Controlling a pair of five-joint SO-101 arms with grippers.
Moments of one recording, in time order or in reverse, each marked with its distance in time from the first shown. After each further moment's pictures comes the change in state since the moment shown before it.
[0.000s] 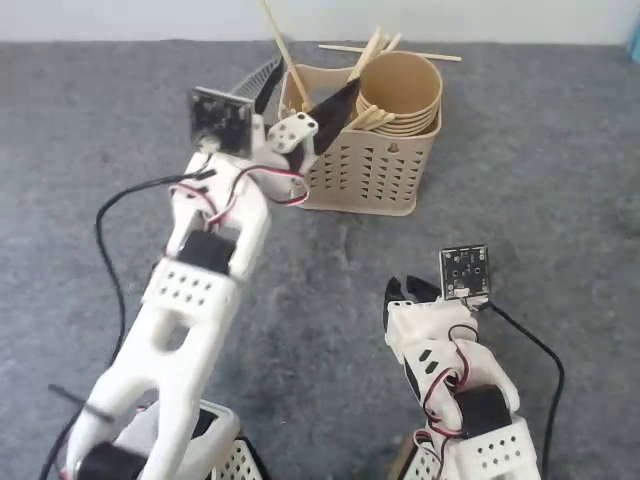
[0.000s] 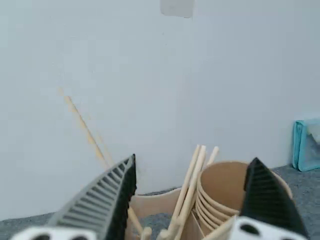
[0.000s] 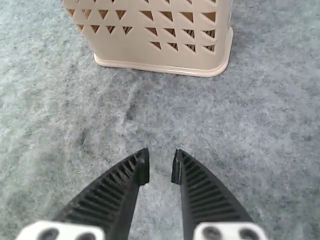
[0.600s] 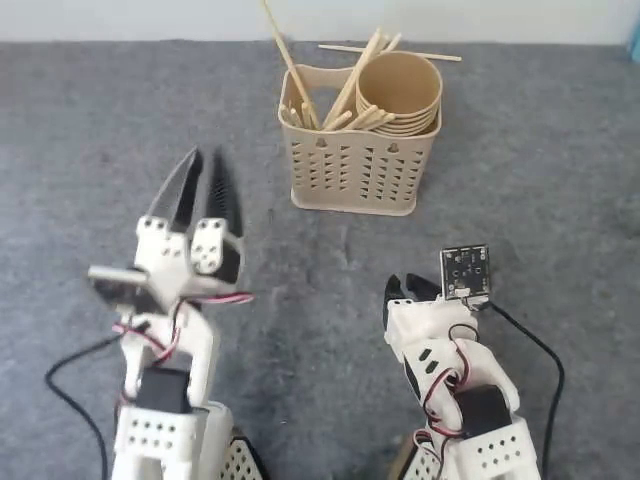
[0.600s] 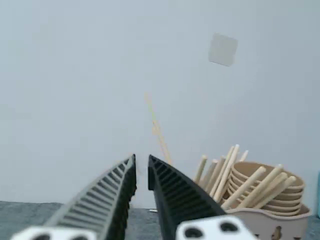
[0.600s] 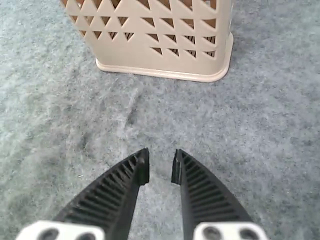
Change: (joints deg) left arm -9.9 -57.2 43.5 1.8 7.8; right arm 0.0 0.0 0.0 -1.1 0.0
